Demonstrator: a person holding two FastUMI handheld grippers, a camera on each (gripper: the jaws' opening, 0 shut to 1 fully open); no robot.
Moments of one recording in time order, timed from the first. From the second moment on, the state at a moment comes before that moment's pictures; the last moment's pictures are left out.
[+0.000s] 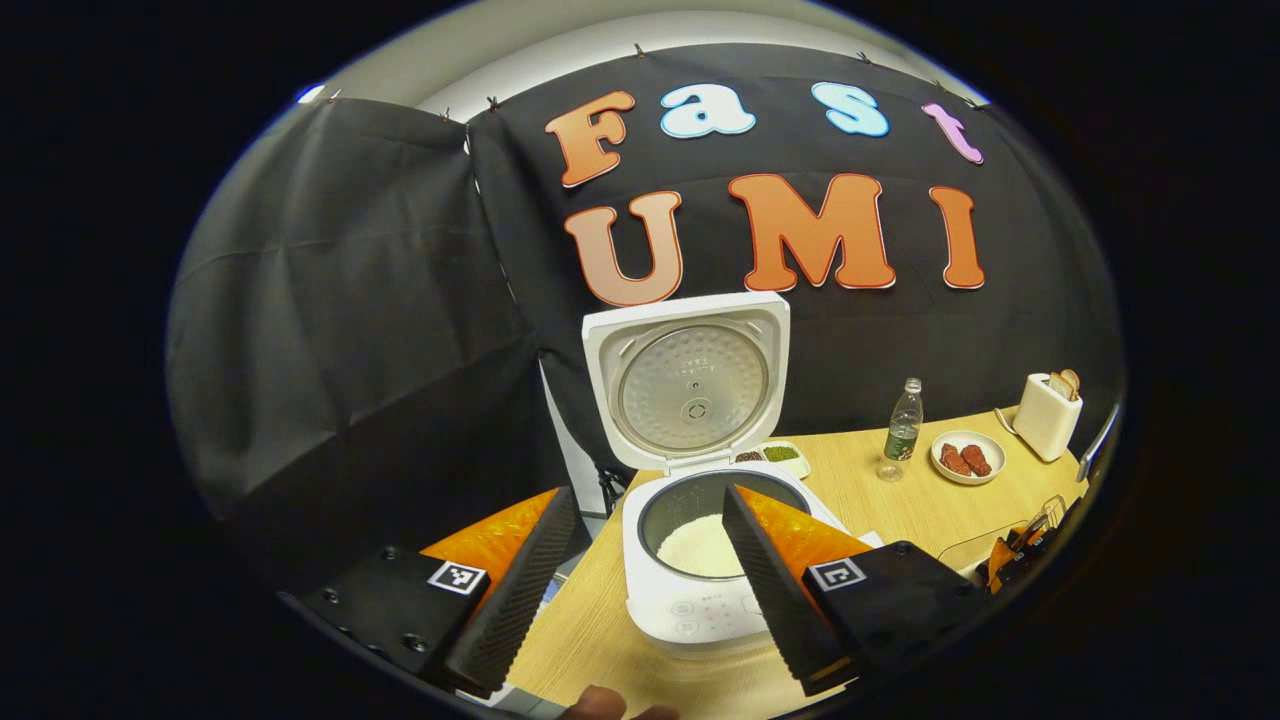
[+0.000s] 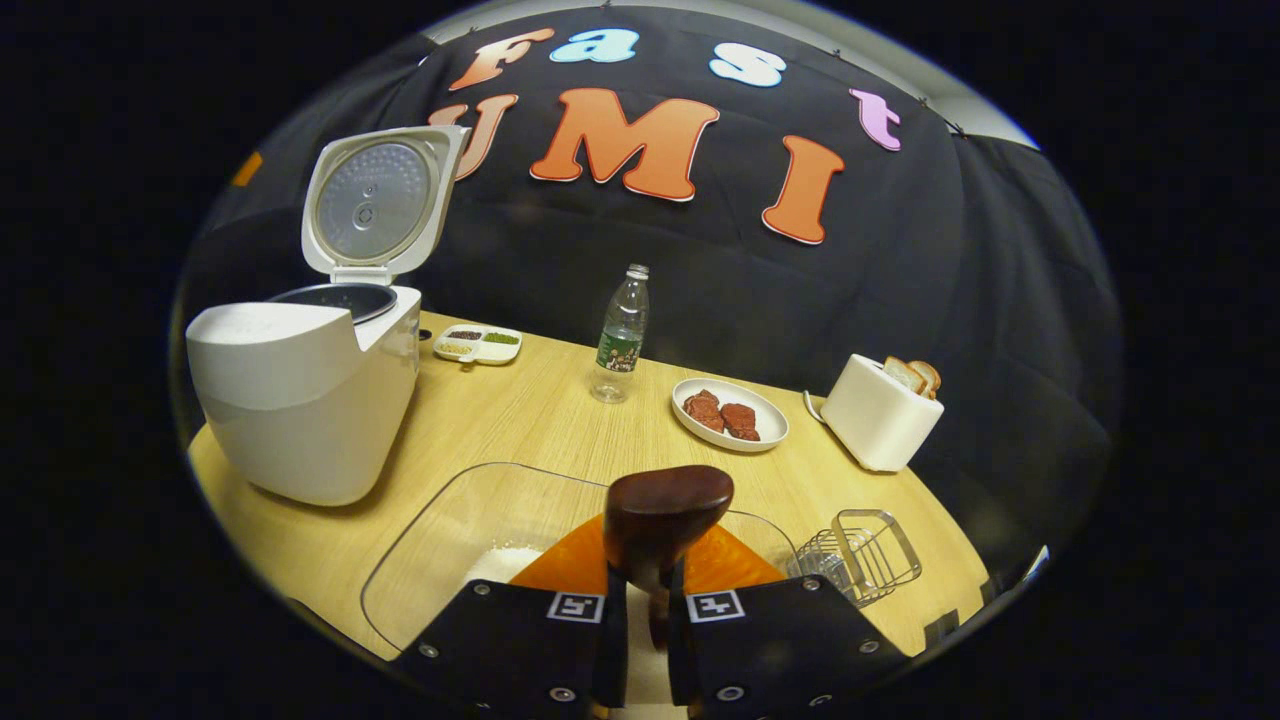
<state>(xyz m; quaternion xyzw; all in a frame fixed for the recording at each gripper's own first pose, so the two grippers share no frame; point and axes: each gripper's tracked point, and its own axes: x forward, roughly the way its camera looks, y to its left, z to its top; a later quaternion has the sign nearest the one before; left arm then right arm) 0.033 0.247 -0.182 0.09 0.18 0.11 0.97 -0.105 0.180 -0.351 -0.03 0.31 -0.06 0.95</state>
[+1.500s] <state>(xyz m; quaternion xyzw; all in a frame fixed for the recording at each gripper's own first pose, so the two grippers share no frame) 0.019 0.265 -0.190 0.09 0.20 0.12 0.97 -0.098 0.217 -0.373 0.48 0.40 -0.01 0.78</state>
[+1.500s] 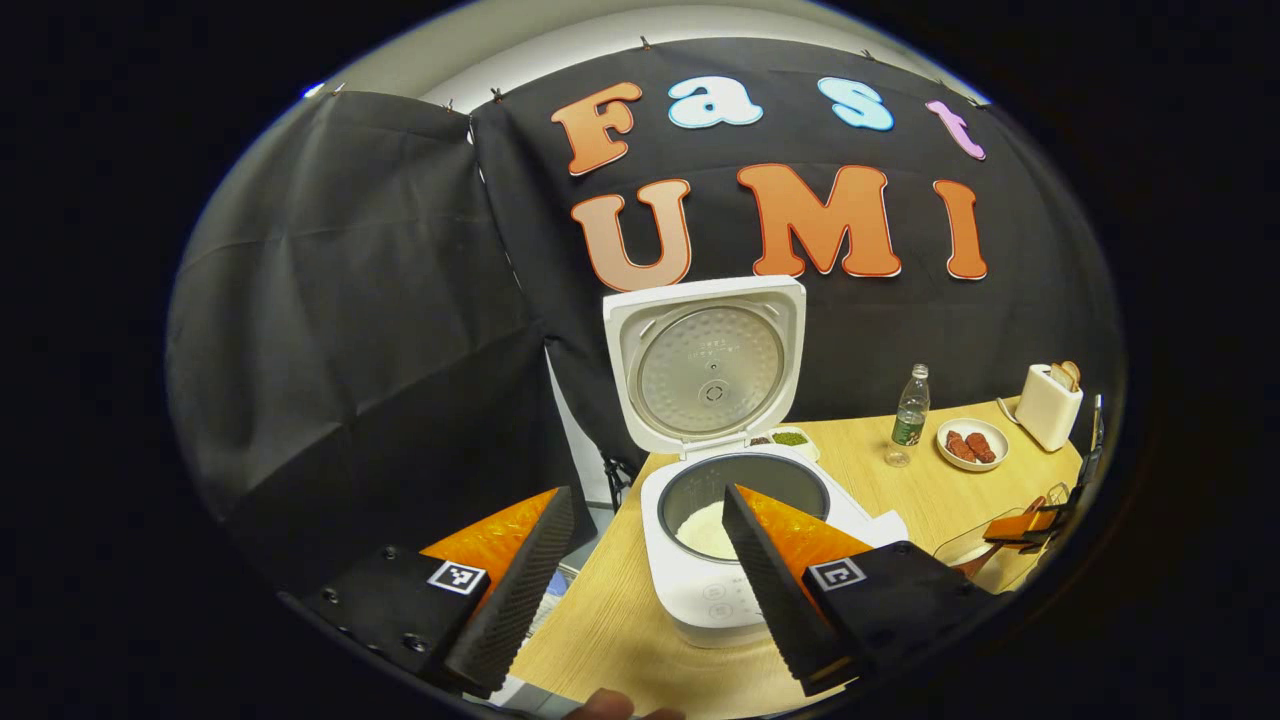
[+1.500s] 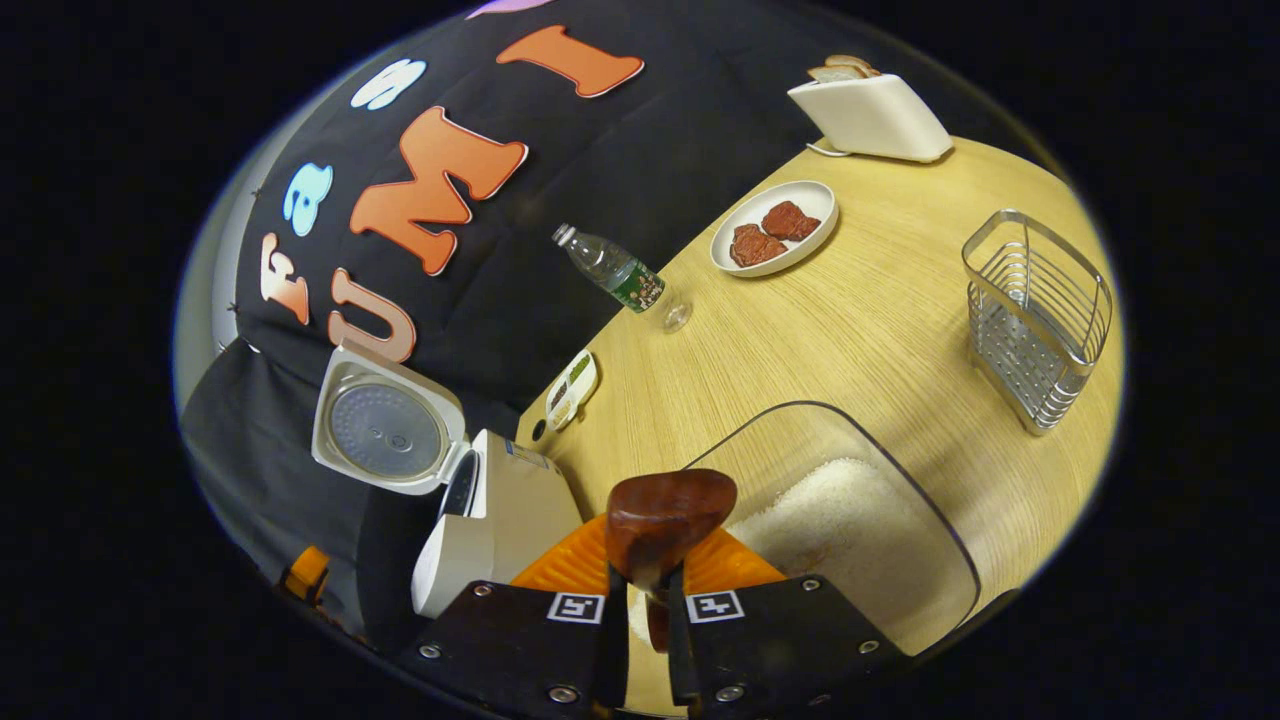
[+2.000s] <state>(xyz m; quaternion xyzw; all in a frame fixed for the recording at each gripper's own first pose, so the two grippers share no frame) 0.026 0.239 -0.184 0.08 0.20 0.11 0.97 -0.096 0.149 -0.350 0.59 0.34 -0.02 0.73</state>
